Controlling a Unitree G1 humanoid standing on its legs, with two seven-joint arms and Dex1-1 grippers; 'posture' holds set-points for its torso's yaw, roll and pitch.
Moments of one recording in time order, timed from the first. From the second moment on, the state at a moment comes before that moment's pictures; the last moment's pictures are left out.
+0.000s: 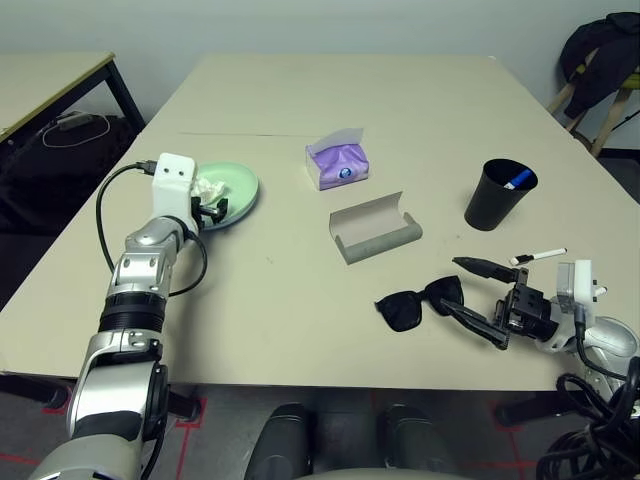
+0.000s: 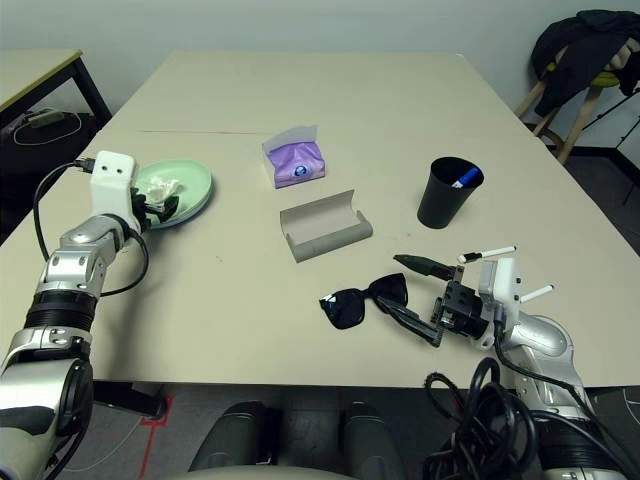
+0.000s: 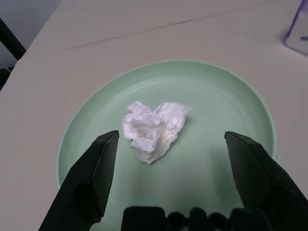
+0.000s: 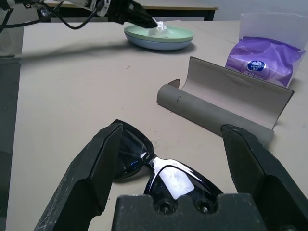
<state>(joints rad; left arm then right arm) -0.58 0.52 0.16 0.42 -0.10 0.39 -0.33 -0.02 -0.52 -0.12 0.19 0.48 -0.27 1.24</state>
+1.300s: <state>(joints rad) -0.05 0.59 0.13 -0.34 -0.47 0.30 -0.87 -0.08 -0.54 -0.12 0.12 0.47 -0.18 1.20</state>
